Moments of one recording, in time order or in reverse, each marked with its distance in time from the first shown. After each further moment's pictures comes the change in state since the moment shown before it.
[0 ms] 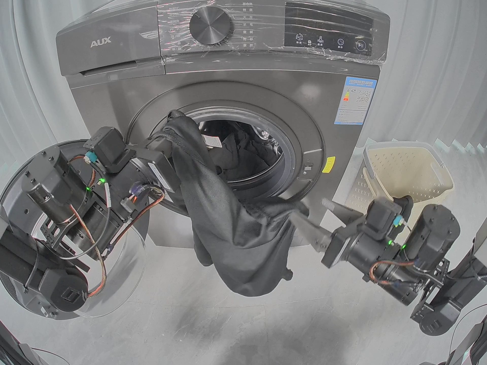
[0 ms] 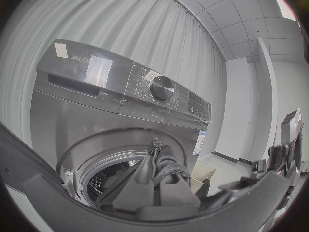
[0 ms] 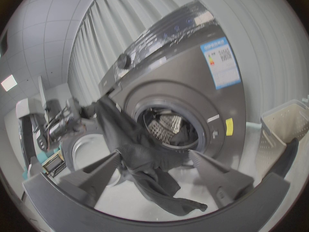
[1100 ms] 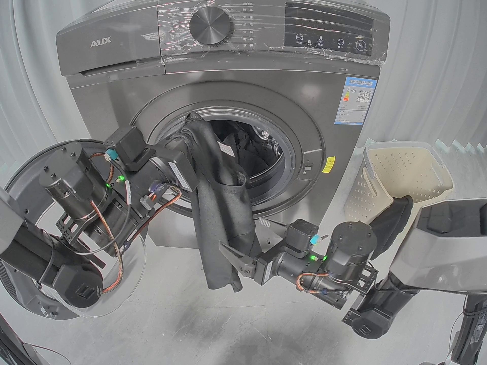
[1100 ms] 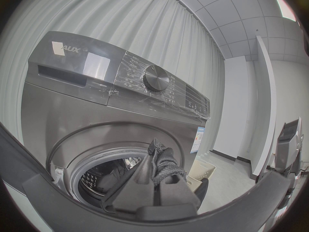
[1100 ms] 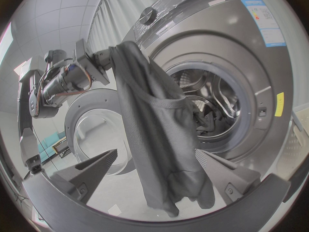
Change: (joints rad) left arm -0.032 0.064 -0.069 0.021 0.007 0.011; right arm 0.079 0.349 -0.276 -0.001 0.106 -0.095
